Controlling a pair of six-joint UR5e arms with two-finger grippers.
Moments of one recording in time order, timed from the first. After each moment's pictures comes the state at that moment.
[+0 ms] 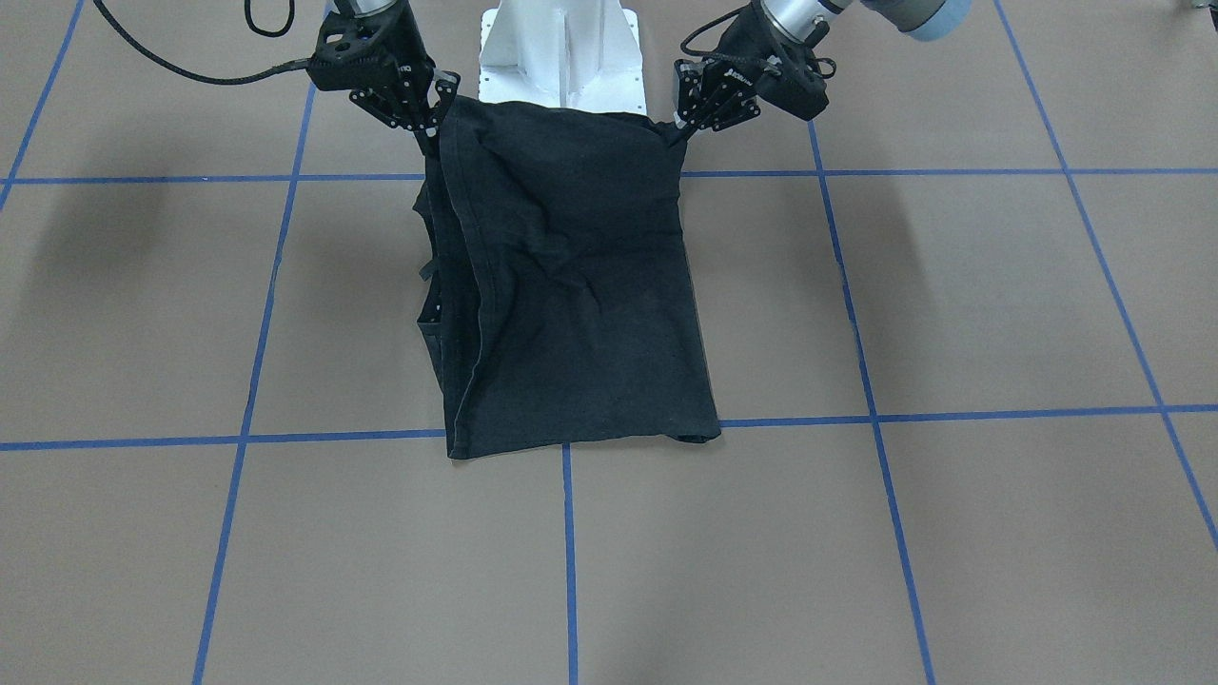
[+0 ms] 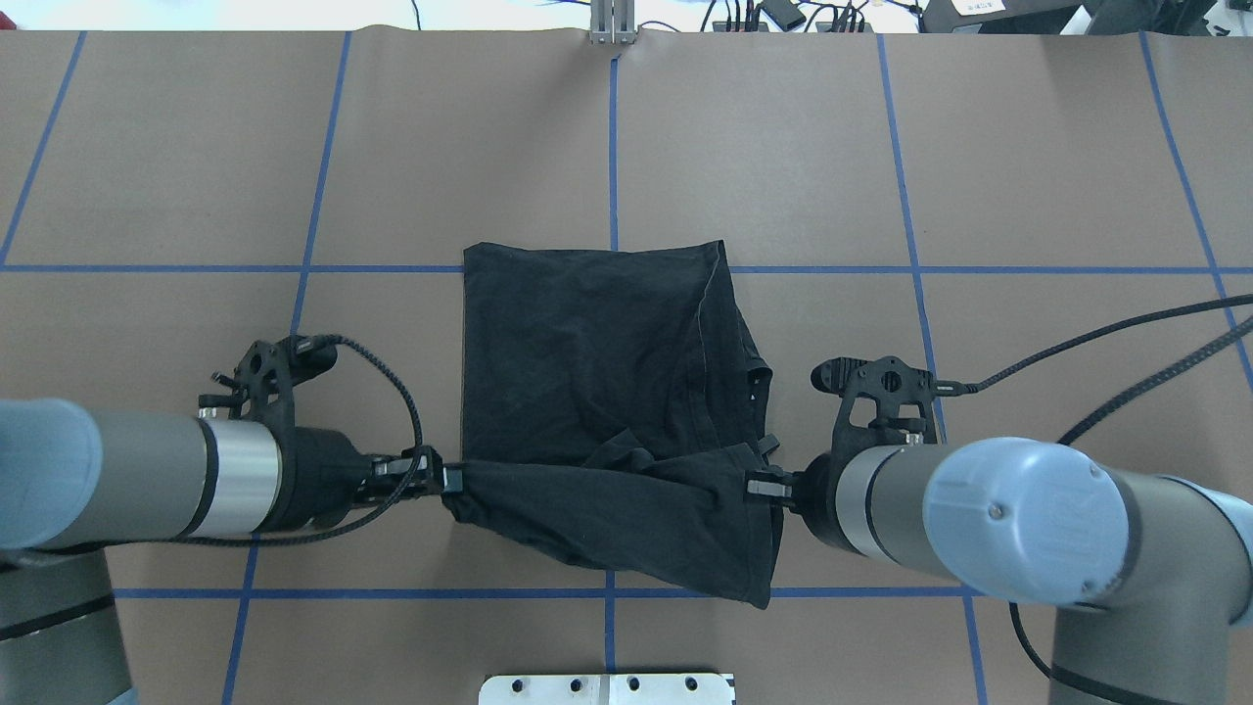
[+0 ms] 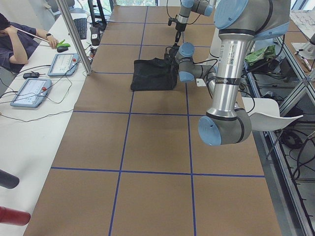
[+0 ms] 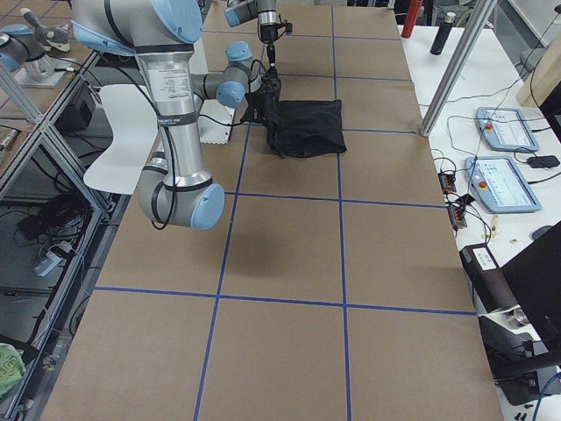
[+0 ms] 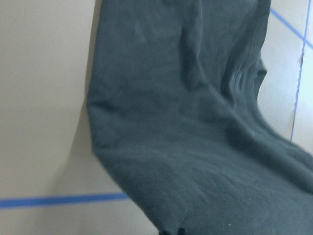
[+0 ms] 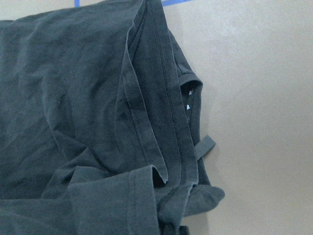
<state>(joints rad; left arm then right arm) -0.43 -1.76 -2.10 -2.21 -1.81 -1.57 0.32 -1.27 2.23 -1.59 1.60 1.50</state>
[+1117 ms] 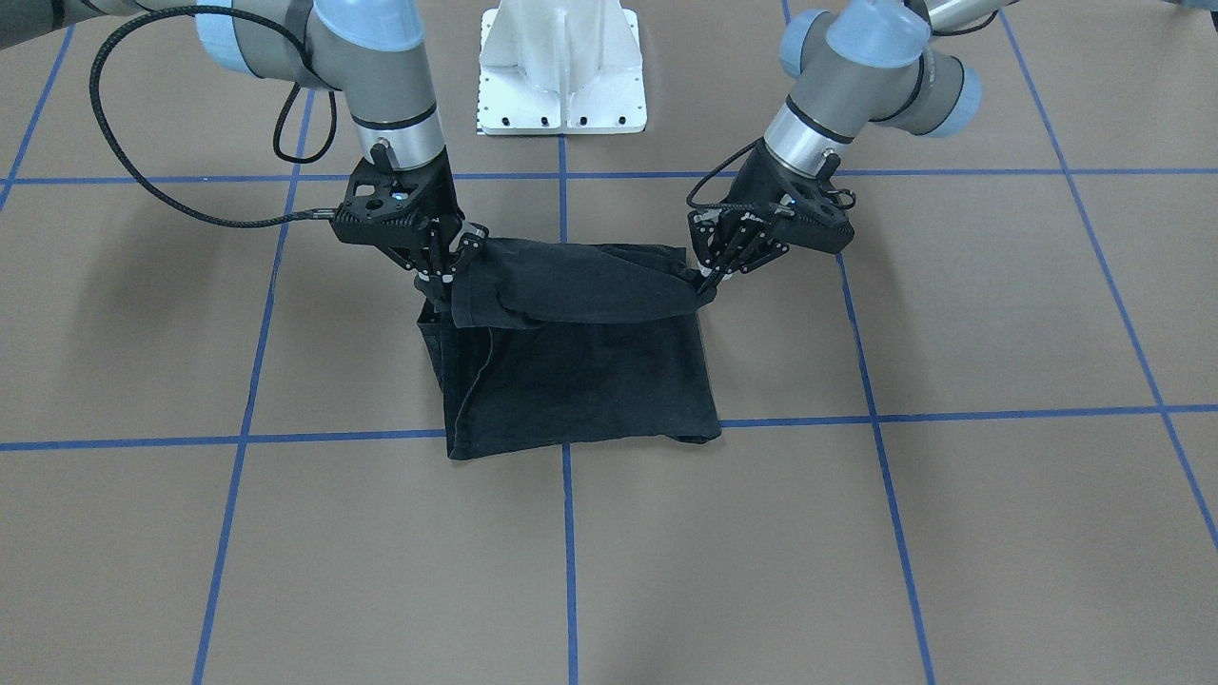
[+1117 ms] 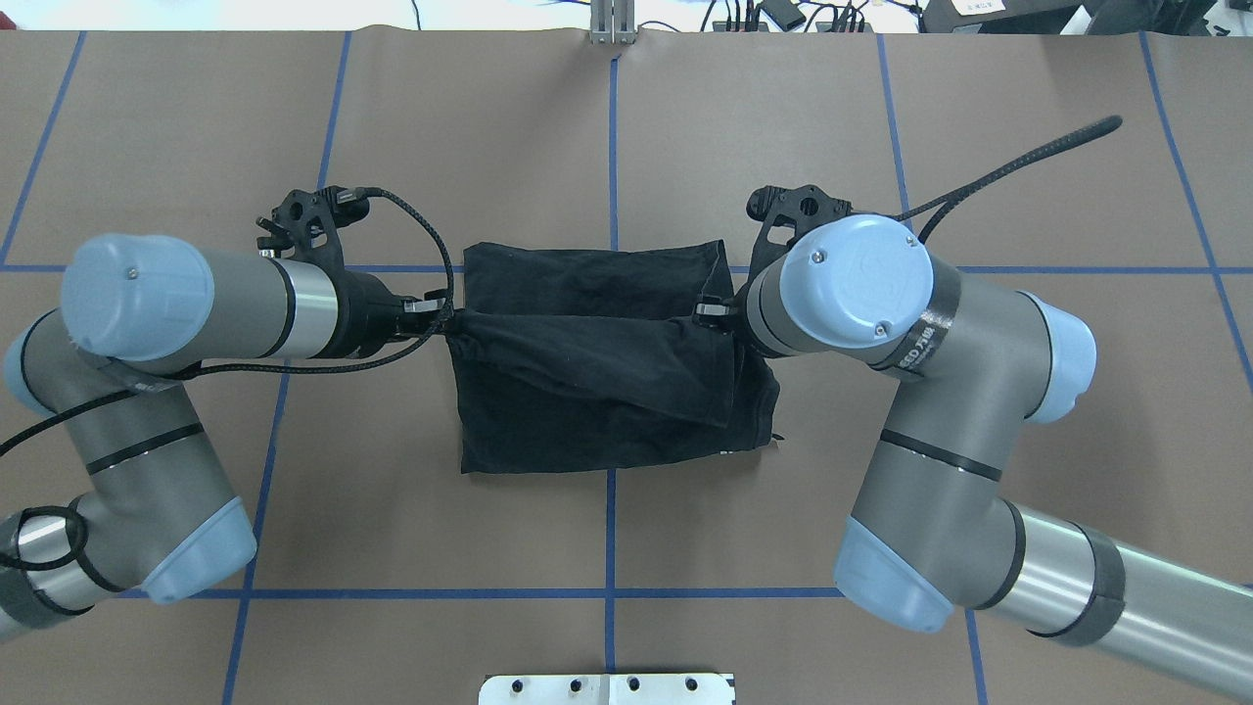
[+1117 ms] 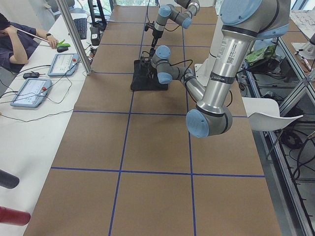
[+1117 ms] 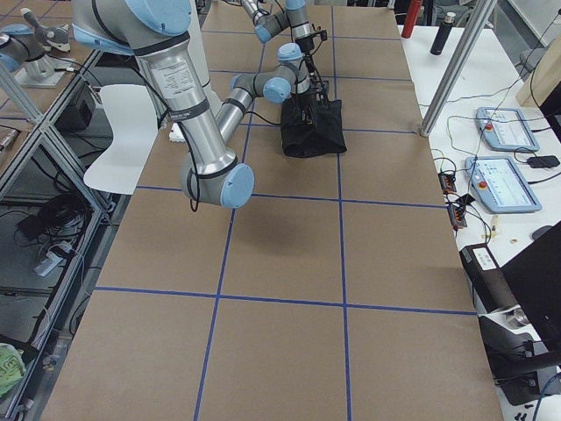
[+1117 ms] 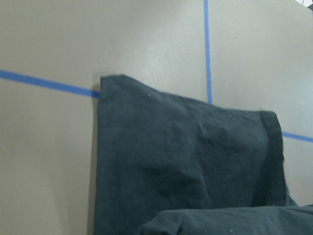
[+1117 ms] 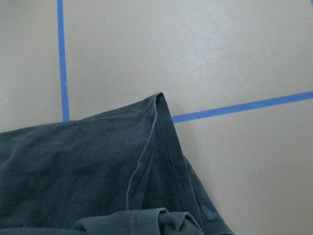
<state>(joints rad) -0.63 -1.97 -1.77 -2.20 -1.81 -1.39 0.55 -0.98 1.83 -1.59 1.66 1.37</state>
